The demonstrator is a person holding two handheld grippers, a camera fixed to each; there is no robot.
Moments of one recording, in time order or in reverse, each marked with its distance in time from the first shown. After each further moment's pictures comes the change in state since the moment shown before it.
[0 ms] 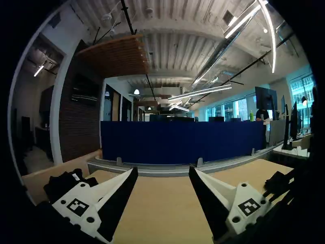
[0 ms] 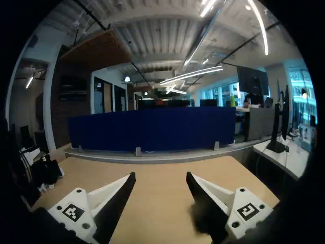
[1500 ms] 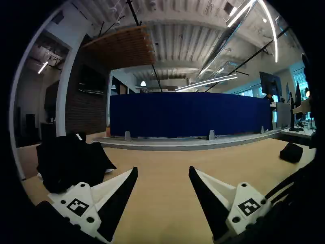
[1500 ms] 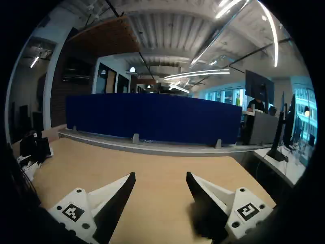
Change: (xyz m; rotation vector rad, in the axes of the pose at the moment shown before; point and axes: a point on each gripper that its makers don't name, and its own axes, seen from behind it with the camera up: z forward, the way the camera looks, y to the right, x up) left arm -0.163 -0.028 -0.008 0.060 -0.047 0.009; right arm -0.059 -0.007 0.051 -0.021 -0.036 -0.123
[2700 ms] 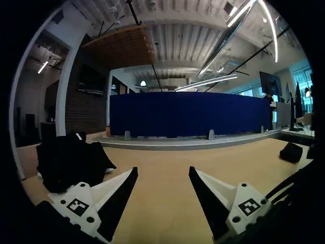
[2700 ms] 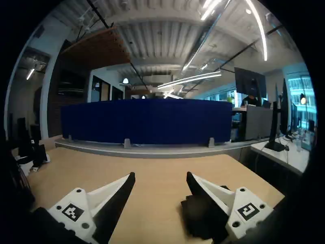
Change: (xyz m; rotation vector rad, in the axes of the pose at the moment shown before) left arm 0.001 -0.002 -0.002 -0.001 -0.002 0.000; right arm -0.042 0.049 -0.010 -0.030 0.094 0.081
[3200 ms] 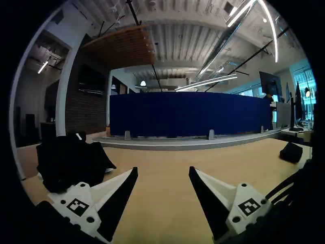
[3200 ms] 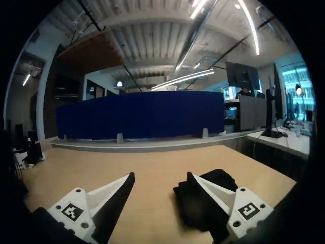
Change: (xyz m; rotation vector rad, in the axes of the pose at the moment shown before) left arm 0.000 -0.002 -0.001 0.000 0.000 0.000; right arm -0.058 0.027 0.000 -0.037 0.011 0.059
